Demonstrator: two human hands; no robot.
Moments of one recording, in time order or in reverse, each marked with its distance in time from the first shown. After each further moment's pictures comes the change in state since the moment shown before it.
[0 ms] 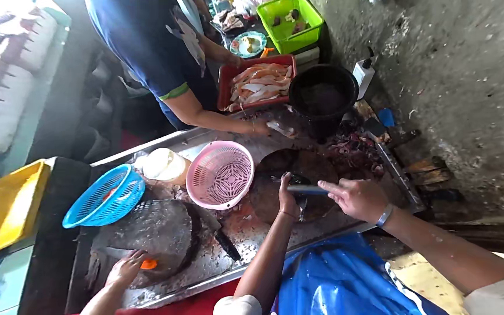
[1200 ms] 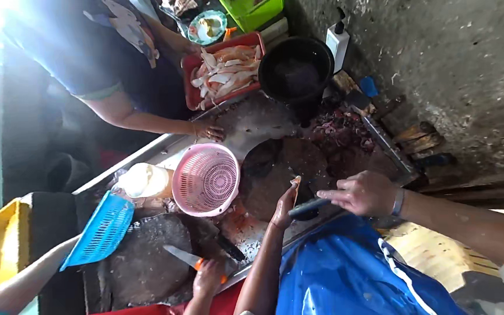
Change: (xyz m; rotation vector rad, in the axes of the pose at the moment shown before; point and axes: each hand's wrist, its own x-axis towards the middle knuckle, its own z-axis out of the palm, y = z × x) left_hand -0.045 0.002 -0.021 0.431 -0.365 -0.177; right_hand -0.037 0.025 -0.006 0.126 -0.088 -0.183
